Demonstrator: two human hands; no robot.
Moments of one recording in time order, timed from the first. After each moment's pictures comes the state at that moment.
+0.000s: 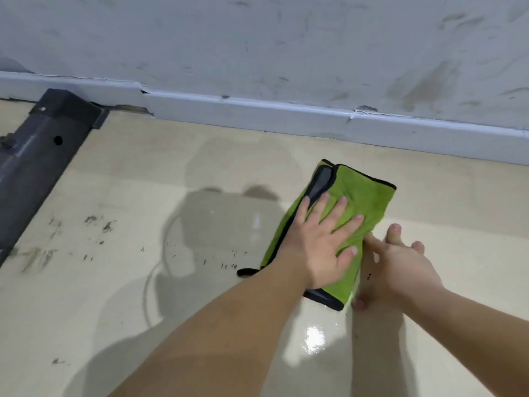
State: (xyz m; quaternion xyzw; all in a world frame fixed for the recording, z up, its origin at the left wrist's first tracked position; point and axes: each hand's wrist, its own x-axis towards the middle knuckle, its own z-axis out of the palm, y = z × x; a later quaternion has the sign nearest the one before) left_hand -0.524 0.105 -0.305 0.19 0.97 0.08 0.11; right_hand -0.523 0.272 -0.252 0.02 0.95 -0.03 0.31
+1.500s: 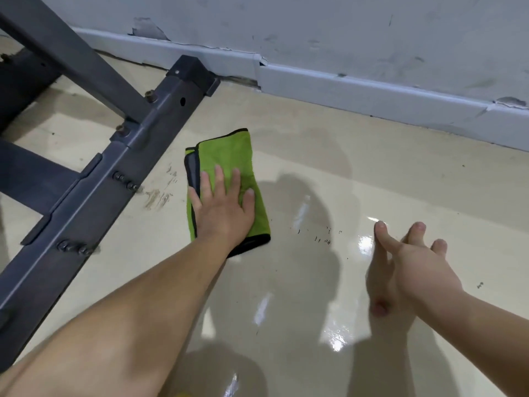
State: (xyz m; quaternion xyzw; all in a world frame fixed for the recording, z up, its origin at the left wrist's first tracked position) left_hand -0.407 -0.169 -0.303 -0.33 0.94 0.06 0.11; right_hand -0.473 0.151 -0.274 -0.07 0.96 0.01 0.28
